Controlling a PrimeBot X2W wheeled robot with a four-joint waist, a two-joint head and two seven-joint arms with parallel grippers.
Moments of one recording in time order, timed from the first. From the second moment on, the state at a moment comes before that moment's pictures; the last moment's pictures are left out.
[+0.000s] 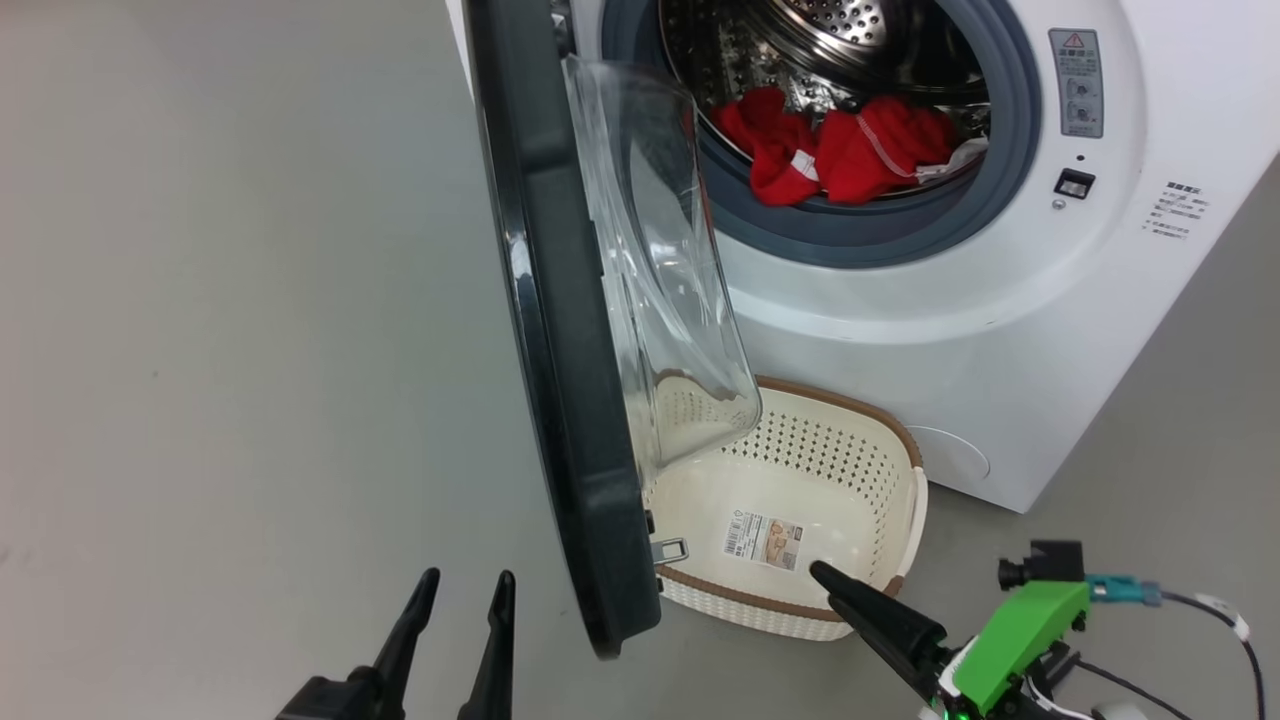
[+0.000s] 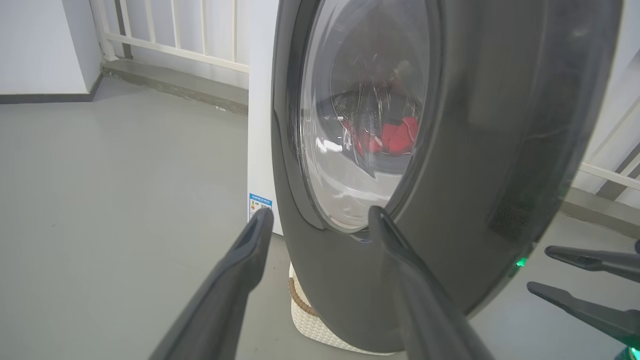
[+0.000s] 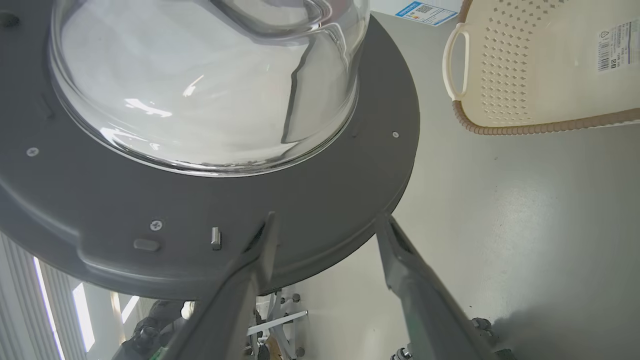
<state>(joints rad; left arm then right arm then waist) 0.00 0.04 -0.24 0.17 -0.33 0.01 -0.25 -0.11 -0.12 0.24 0.33 1.53 0.12 0.43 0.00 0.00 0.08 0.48</state>
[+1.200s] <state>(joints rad) 0.00 0.04 -0.22 0.17 -0.33 0.00 -0.25 -0.13 -0.34 0.49 0.50 0.97 0.12 -0.25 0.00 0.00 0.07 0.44</state>
